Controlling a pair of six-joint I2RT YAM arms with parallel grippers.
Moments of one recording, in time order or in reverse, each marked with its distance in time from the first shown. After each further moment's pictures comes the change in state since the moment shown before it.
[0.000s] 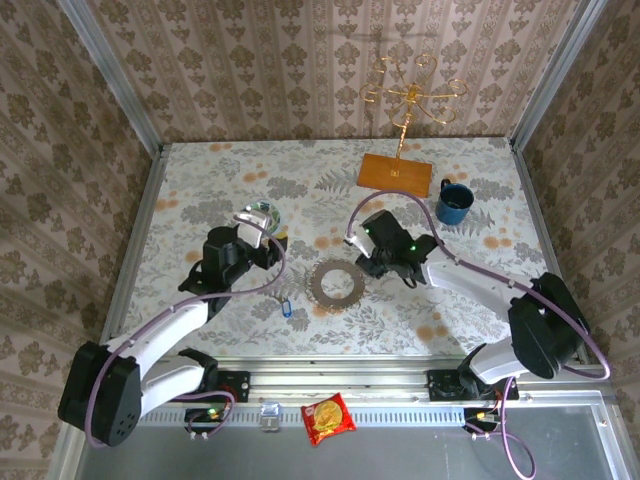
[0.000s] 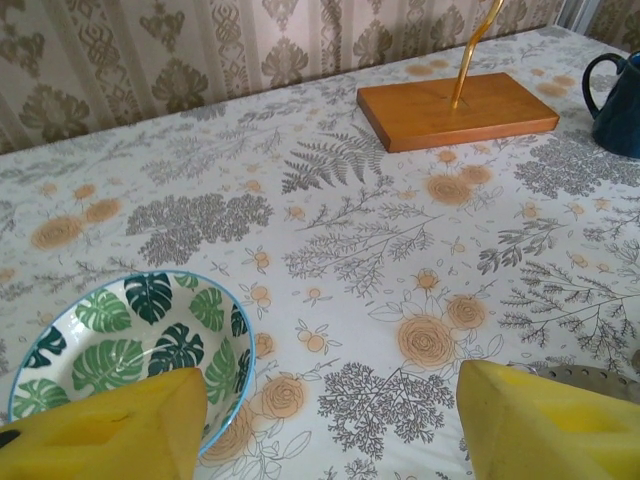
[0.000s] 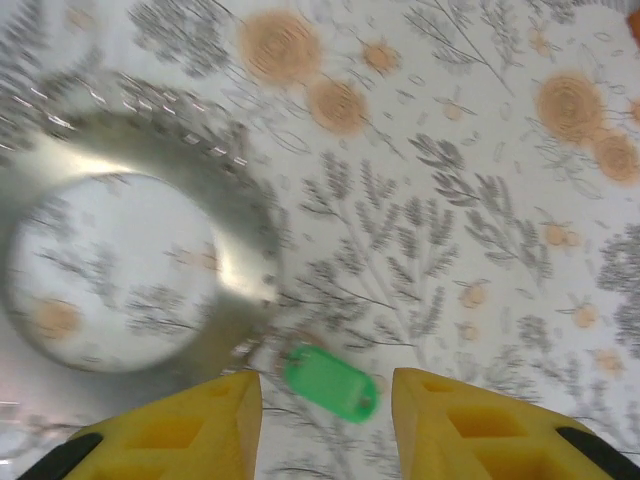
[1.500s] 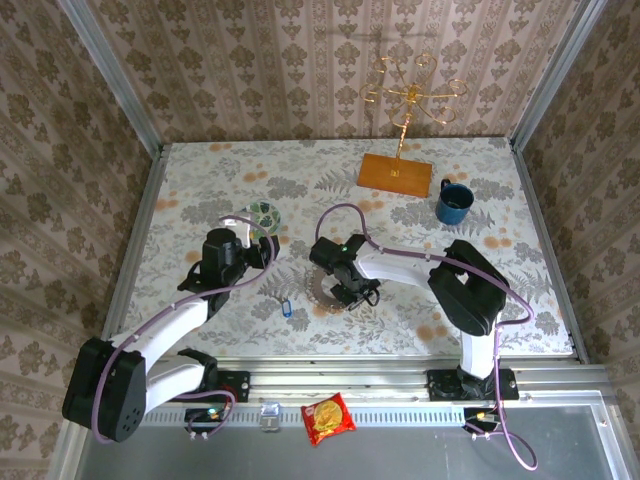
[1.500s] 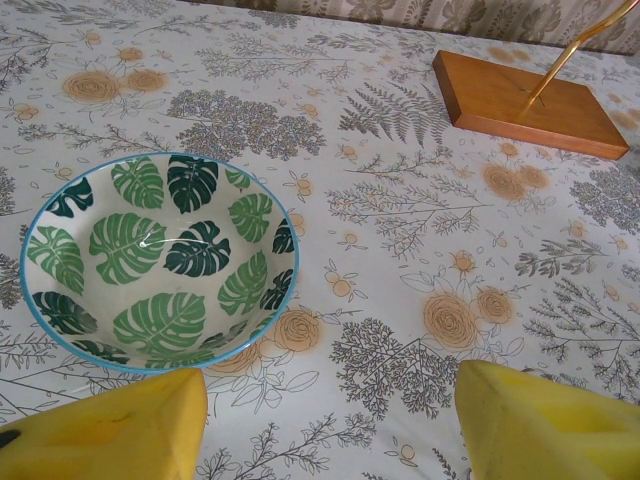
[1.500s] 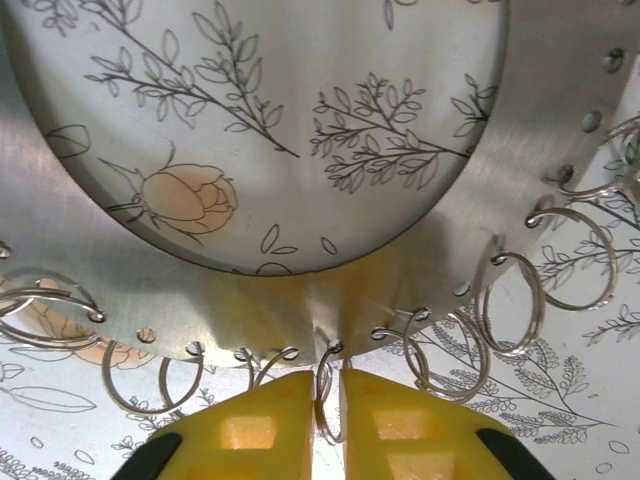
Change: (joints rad) left arm 0.052 0.018 -0.031 -0.044 -0.045 -0.264; right arm 0.209 0.446 0.337 -0.536 0.023 0.510
